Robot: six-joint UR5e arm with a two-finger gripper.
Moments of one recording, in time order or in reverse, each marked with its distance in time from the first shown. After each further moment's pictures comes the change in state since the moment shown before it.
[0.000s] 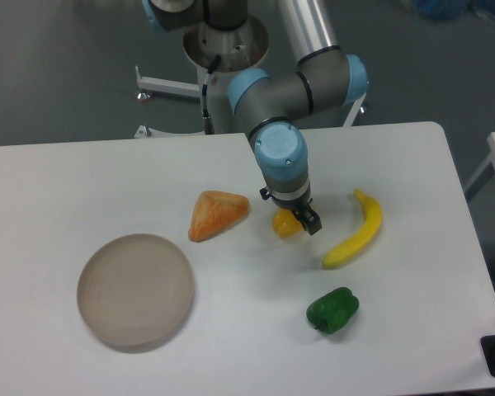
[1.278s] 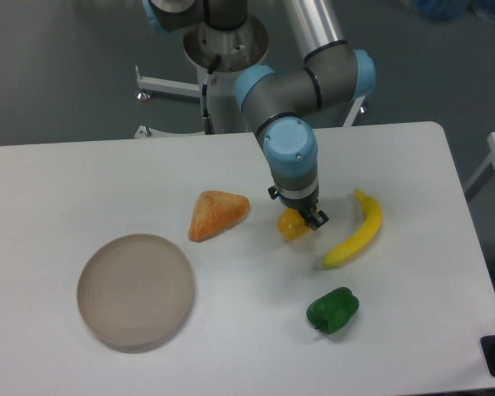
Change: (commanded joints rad) arm 0.018 -0.005 0.141 -0.020 -0.032 0.002
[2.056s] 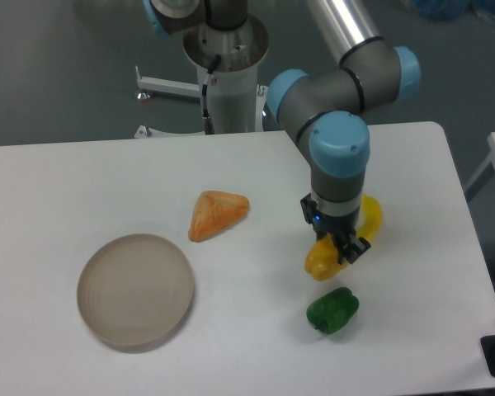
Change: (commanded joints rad) arm 0.048 -0.130 0.252 0.006 -0.124 0.002
